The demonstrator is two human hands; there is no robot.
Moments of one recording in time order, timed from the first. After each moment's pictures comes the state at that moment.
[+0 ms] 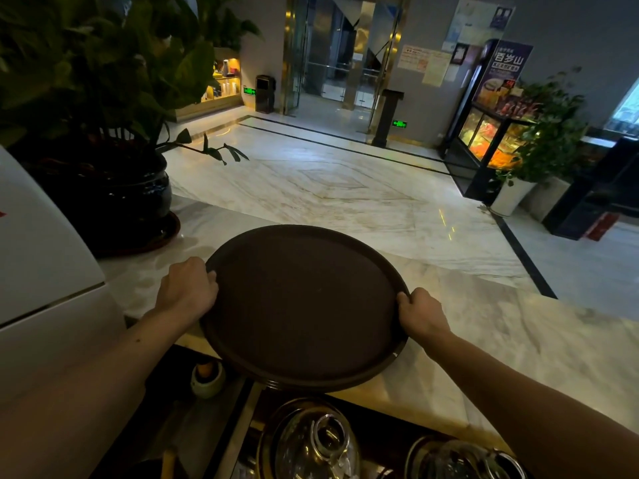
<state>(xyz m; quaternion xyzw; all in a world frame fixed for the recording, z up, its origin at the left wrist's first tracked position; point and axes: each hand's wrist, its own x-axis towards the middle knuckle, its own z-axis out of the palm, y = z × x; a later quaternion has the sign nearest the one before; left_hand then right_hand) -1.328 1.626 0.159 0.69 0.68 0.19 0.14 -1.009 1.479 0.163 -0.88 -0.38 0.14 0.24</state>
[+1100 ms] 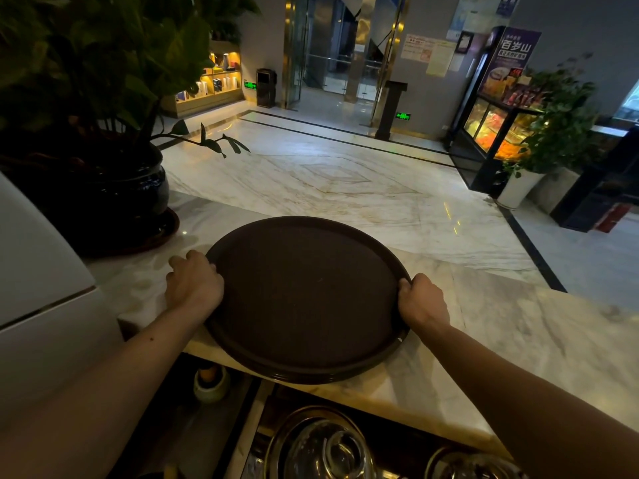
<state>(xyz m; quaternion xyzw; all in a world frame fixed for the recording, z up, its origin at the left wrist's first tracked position) -1.304 1.640 0.156 0.61 0.74 0.22 0.18 -1.006 1.521 0.151 -0.90 -0.35 0.10 0.24</state>
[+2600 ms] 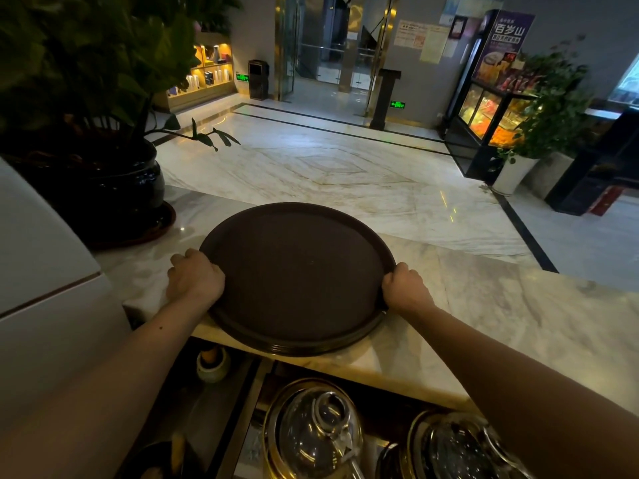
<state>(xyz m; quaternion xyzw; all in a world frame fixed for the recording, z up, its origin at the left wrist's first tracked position) -1.306 1.620 0.155 0.62 0.73 0.19 0.20 -1.015 1.503 0.152 -0.89 -0.41 0.14 0.18</state>
